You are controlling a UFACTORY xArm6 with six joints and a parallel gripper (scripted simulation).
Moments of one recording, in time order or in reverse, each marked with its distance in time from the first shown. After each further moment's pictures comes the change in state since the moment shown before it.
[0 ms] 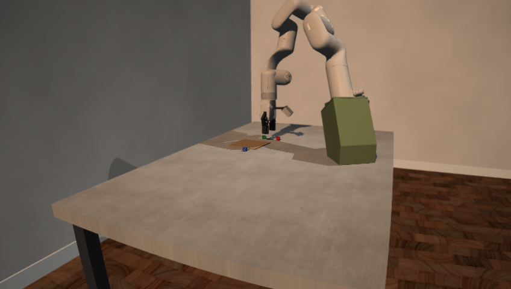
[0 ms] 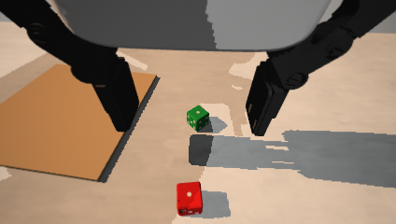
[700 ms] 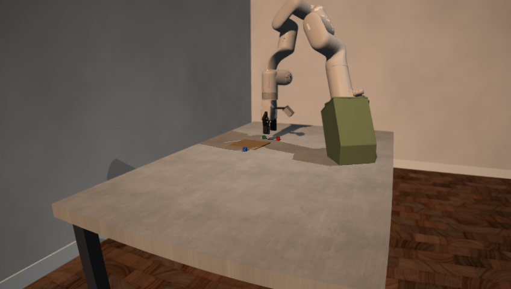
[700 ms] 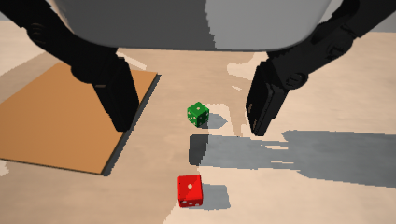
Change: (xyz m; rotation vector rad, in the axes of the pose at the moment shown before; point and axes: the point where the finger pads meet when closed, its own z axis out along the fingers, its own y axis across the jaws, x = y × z) arm 0.005 0.000 0.000 0.000 0.000 0.000
